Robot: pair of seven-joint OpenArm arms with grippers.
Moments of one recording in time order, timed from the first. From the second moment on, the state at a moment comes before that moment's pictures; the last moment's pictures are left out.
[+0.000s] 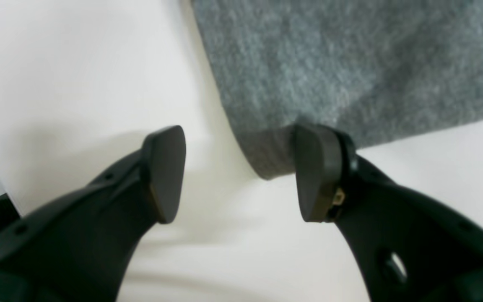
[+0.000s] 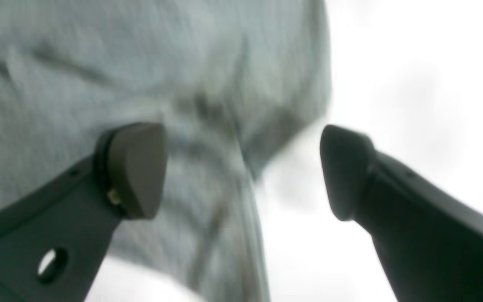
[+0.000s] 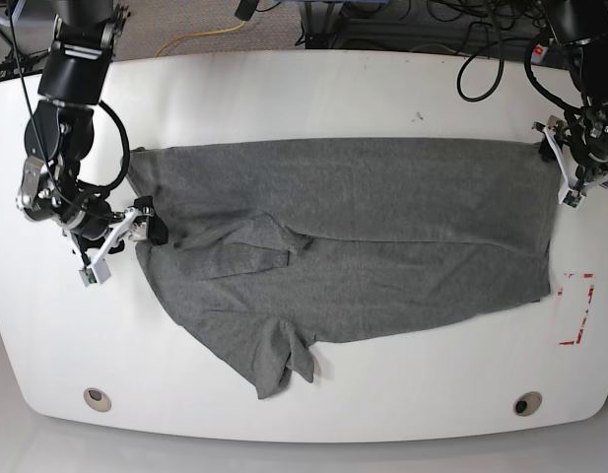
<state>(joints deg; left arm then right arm) 7.2 -25.5 -27.5 90.0 -6.5 -43.0 56.1 6.6 23.2 17.9 81.4 36.9 31.3 -63.4</state>
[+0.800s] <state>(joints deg) 4.6 -24.3 -41.3 92.4 -18.1 -42.9 59.1 -7.8 15.7 28.0 89.5 36.7 31.5 -65.6</state>
